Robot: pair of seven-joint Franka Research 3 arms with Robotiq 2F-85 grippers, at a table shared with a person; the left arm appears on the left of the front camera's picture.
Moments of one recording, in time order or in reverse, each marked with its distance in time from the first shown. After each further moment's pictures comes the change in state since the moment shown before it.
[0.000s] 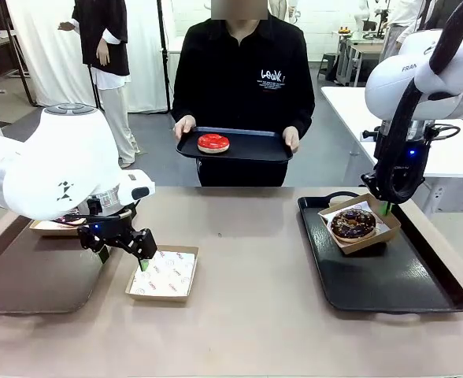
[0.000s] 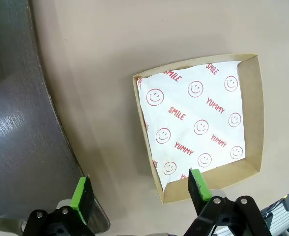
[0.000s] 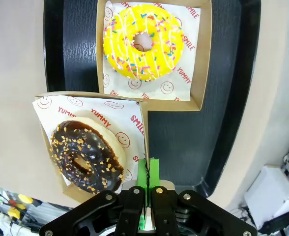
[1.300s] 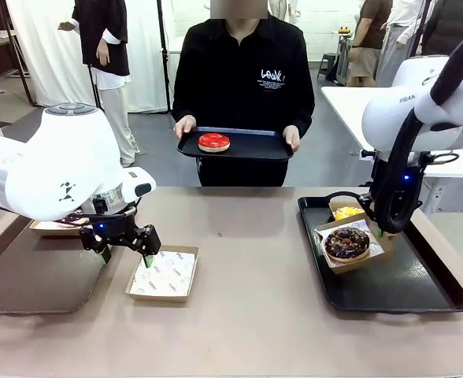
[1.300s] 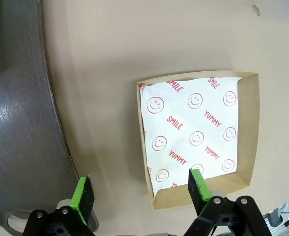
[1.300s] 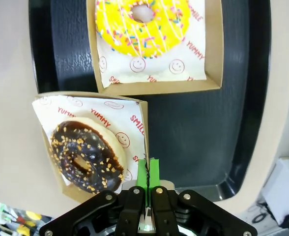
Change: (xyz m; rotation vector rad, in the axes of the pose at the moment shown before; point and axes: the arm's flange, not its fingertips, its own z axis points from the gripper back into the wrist) left arm 0.004 -0.002 -0.001 -0.015 -0.017 0.112; right arm -0.039 0.015 -0.041 0.005 -0.039 -0.111
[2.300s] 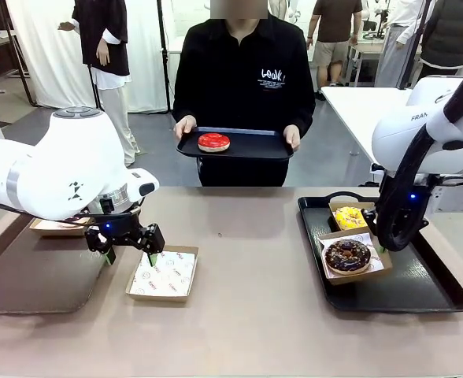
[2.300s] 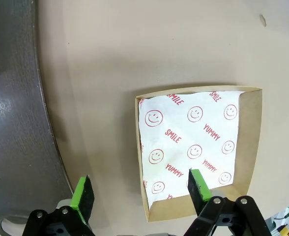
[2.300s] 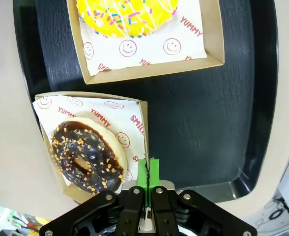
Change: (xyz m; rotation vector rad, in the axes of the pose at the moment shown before) left arm 0.011 -0.002 -0.011 -0.014 0.014 0.033; right arm -0.019 -0.011 -0.021 0.047 -0.002 -0.075
